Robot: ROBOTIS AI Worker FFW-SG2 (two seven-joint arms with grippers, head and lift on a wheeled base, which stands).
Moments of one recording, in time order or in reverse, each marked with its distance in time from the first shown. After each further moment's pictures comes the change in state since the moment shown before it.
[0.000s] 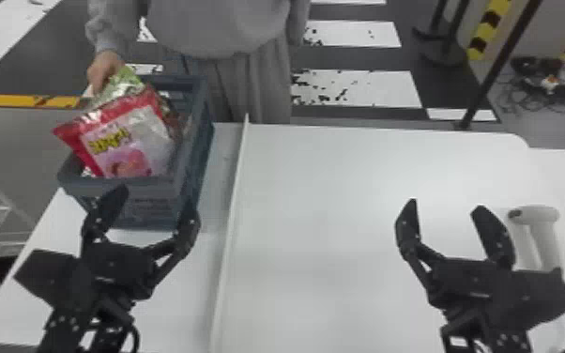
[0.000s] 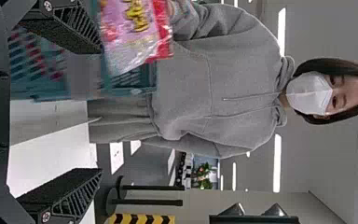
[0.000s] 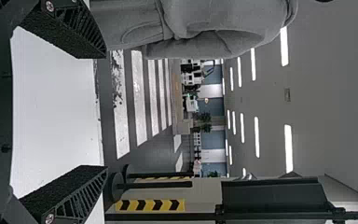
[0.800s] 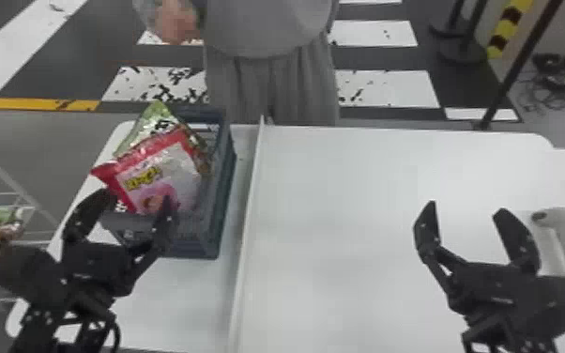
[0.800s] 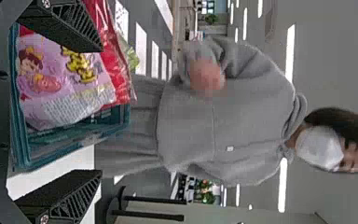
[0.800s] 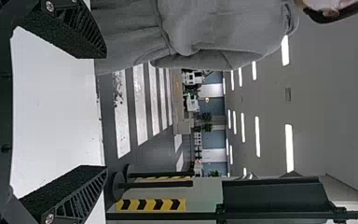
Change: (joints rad) left arm 0.004 -0.008 0.135 -0.004 0.108 0.044 -0.066; right arm 0.002 0.002 -0.001 0.000 -0.001 0.000 0.000
